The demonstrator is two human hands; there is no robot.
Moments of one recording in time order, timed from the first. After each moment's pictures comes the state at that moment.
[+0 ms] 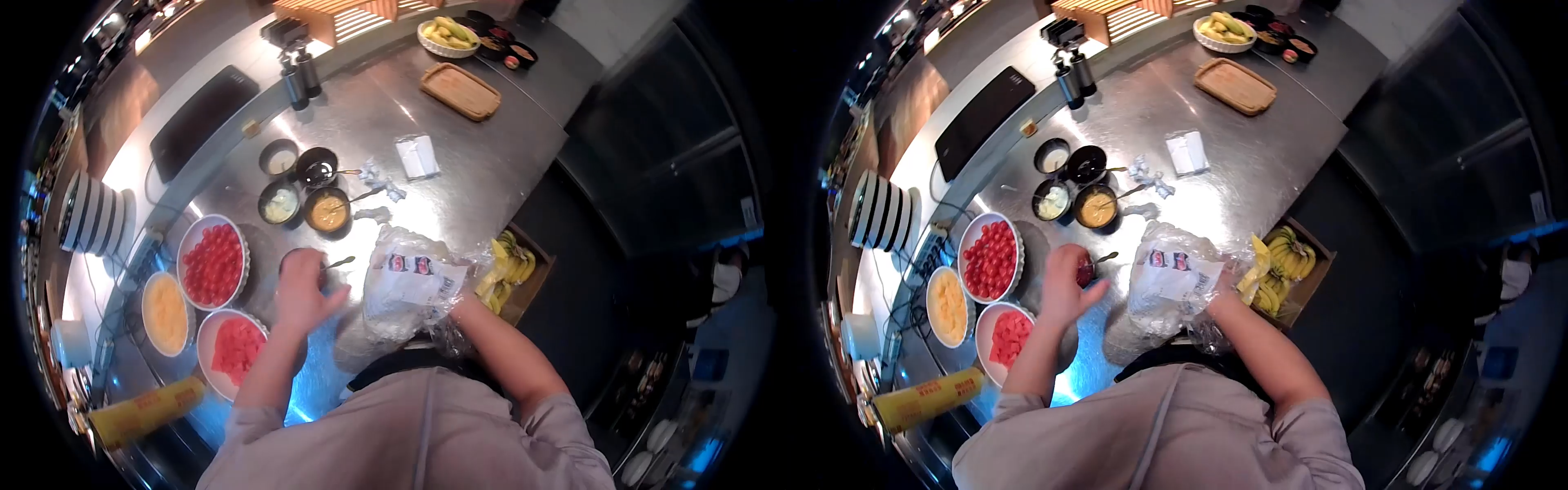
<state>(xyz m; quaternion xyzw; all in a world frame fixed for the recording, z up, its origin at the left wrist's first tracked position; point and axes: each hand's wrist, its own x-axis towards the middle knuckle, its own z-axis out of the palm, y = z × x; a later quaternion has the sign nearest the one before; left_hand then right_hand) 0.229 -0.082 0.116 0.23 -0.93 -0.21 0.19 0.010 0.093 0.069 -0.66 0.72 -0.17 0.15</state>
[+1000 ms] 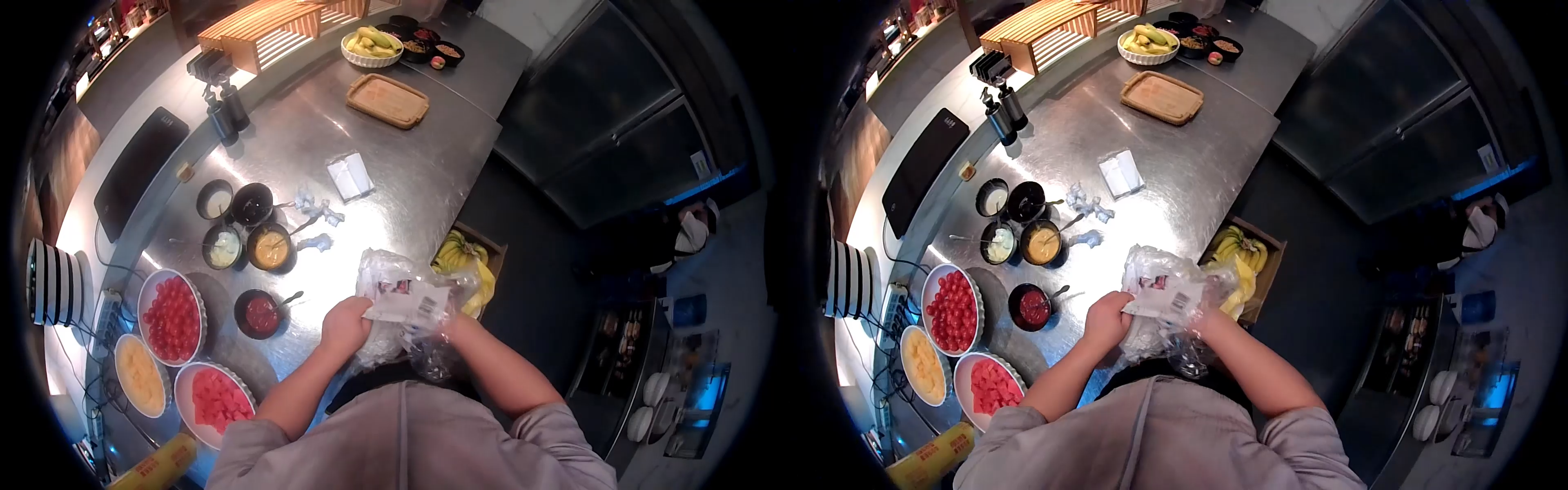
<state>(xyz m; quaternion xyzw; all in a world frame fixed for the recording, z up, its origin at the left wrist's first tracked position) 0.145 0.008 0.048 0.14 -0.90 -0.41 0.08 -0.011 0.186 0.047 -0.67 0.72 -0.12 0.12</state>
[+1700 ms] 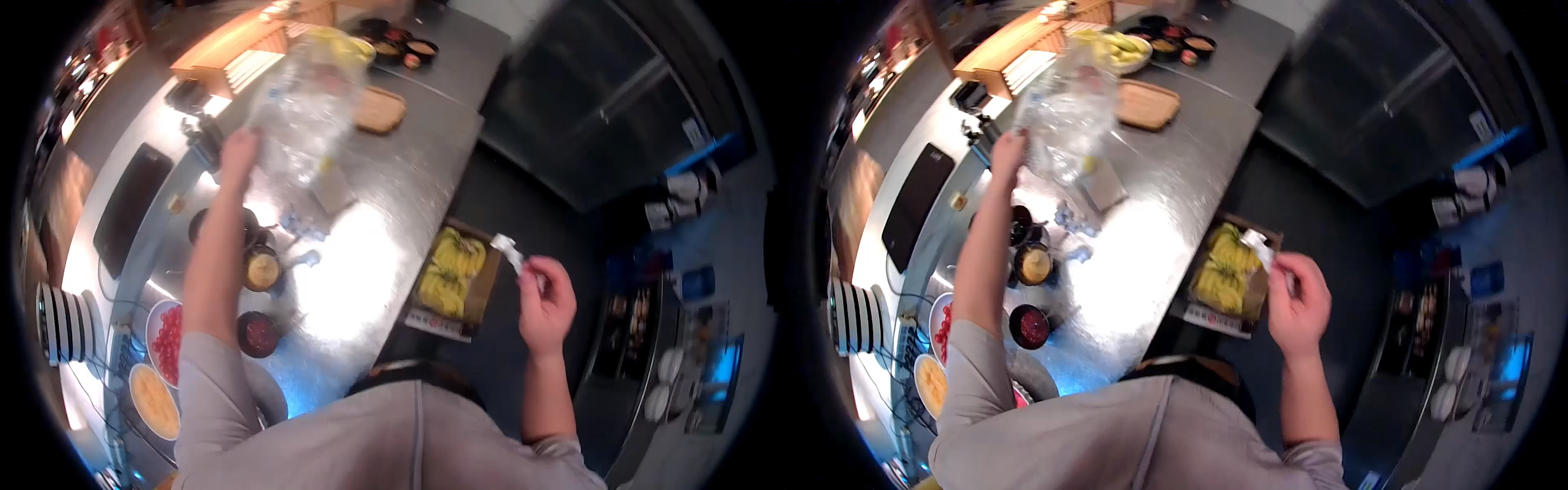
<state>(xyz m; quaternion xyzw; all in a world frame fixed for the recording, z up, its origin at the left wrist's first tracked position) -0.081 -0.322 0.097 0.32 -0.80 -0.40 0.31 -0.008 0.258 0.239 -0.22 0.79 -0.55 -0.15</state>
